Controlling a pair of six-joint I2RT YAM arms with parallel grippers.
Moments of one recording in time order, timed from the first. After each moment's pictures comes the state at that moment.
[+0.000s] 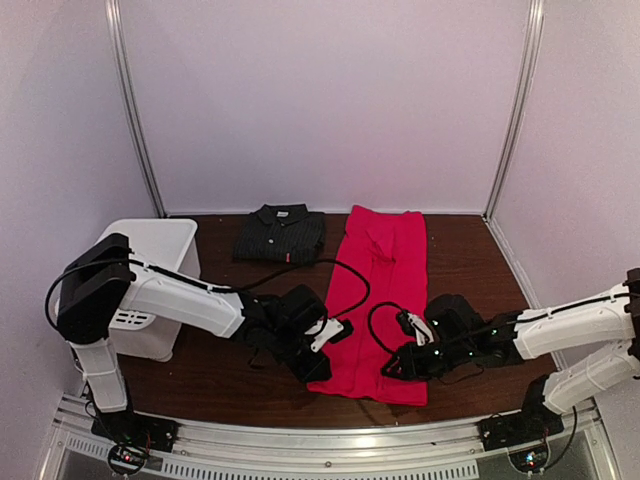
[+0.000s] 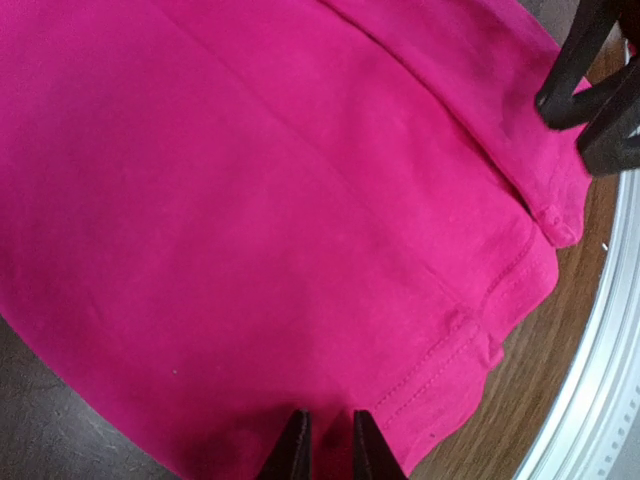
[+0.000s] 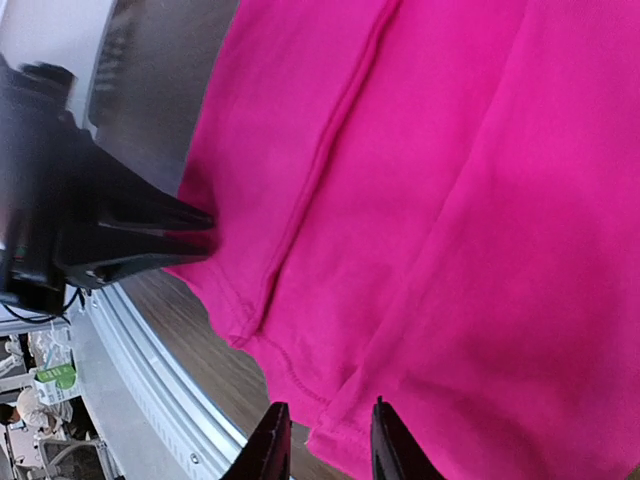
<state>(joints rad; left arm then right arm) -1.11 1.88 1.07 -0.24 0.23 -0.20 0.94 1.31 0.46 0.01 -0.28 0.89</state>
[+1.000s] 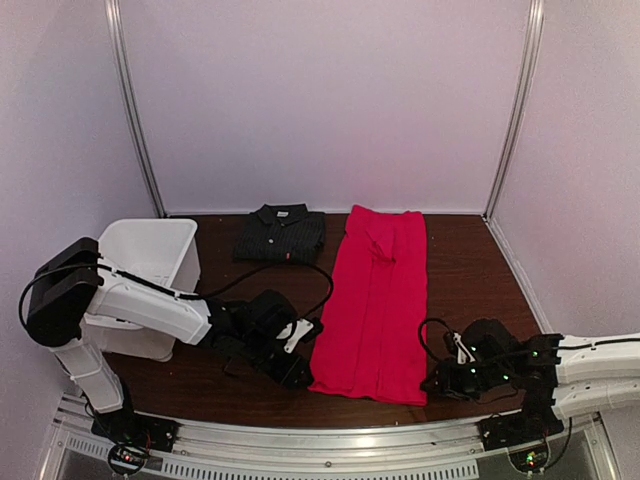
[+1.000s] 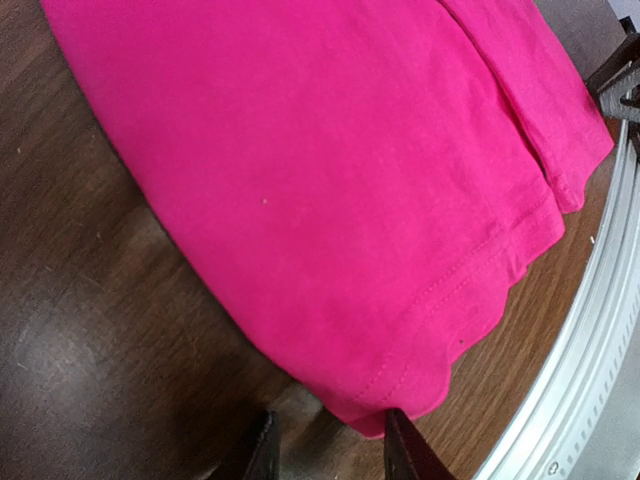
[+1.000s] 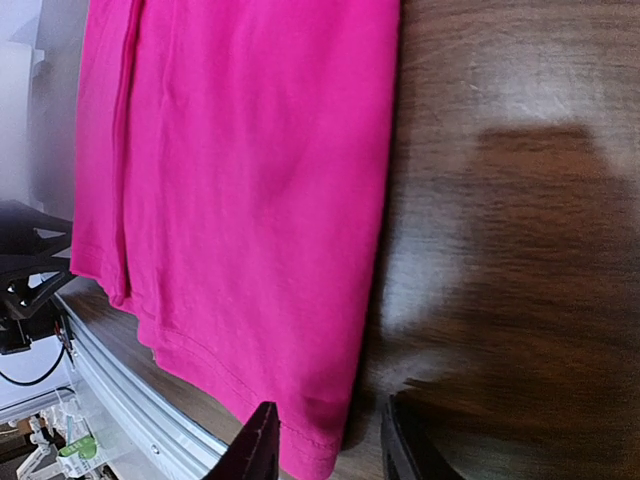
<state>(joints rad) -1.07 1.71 0.84 -0.15 0.25 -0.40 0.94 0.85 0.23 -0.30 -0.13 1.13</state>
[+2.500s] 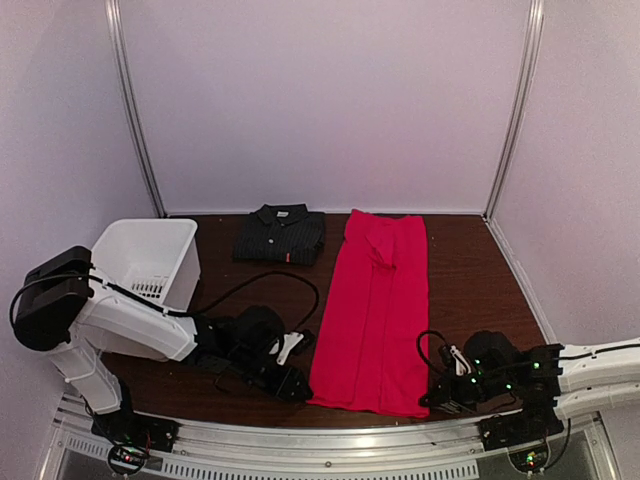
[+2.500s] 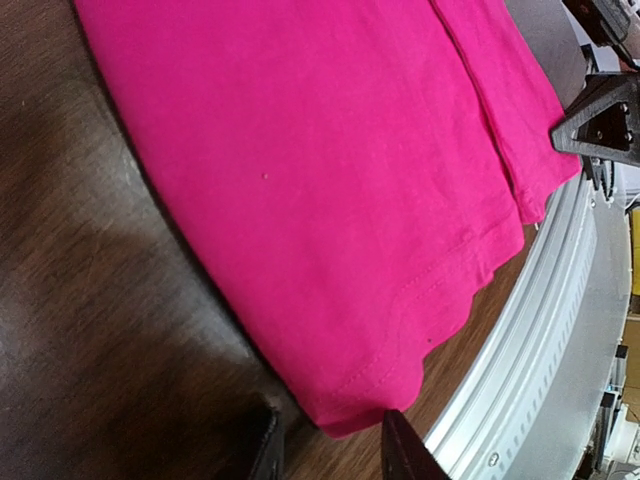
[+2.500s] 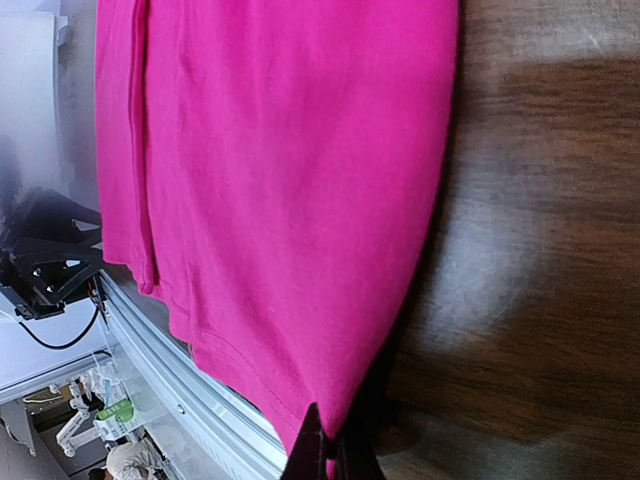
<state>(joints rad) -1.11 1.64 0.68 0.04 0.34 -0.62 1.02 0.80 0.14 -0.17 -0.23 1.26</state>
